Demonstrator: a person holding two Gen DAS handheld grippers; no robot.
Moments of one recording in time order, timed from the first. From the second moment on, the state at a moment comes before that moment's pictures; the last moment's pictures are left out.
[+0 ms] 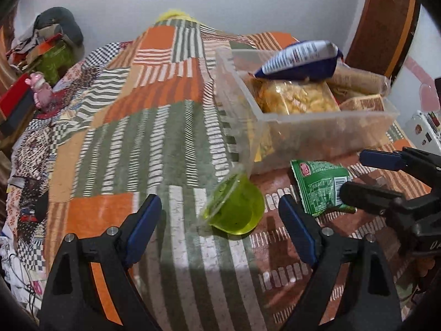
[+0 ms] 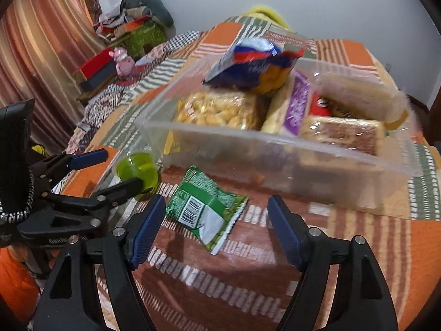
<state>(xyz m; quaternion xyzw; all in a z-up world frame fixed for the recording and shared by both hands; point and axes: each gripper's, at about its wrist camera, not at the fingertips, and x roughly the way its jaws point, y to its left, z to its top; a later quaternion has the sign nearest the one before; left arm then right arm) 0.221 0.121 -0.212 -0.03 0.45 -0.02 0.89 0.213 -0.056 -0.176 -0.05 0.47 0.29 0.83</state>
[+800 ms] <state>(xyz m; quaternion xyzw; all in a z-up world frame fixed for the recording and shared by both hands) 0.203 0.106 -0.212 -0.04 0.45 -0.04 0.89 0.211 -0.061 -0.184 -0.05 0.48 0.31 0.82</state>
